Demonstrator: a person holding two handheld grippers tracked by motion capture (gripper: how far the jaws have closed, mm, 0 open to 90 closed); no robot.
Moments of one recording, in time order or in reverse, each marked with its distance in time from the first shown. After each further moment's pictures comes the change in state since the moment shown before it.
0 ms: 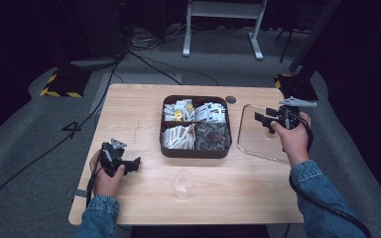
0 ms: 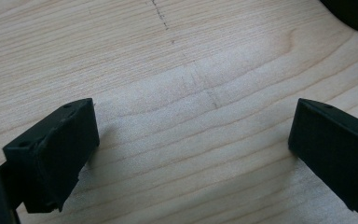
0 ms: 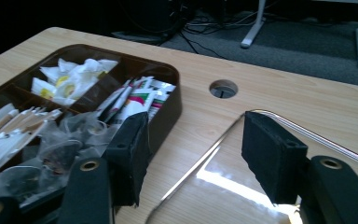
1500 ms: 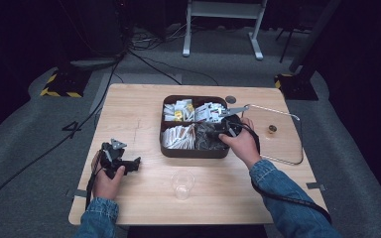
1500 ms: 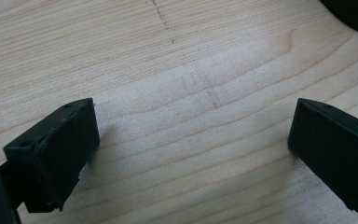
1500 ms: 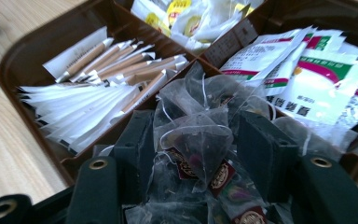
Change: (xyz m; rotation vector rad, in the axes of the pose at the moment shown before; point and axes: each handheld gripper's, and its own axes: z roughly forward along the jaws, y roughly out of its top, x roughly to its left) left arm 0.000 0.000 0.000 0.001 0.002 -0.003; right arm 0.114 -0.015 0.098 0.243 0.246 -0.195
